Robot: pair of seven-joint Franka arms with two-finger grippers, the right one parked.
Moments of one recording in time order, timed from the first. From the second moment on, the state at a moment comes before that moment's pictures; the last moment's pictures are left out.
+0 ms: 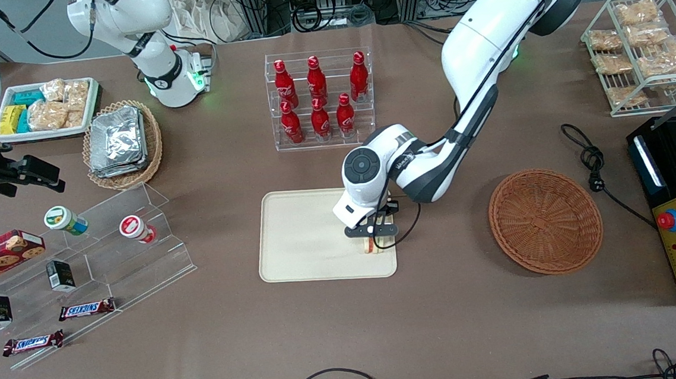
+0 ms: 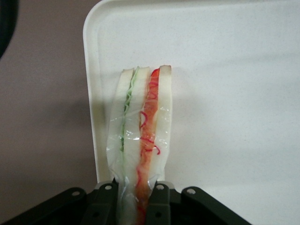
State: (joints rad) arm -0.39 0.79 -0.41 -1.48 0.40 2.13 -0.86
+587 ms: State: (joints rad) arm -0.40 0.76 -0.40 -1.45 0.44 2.06 -1.04
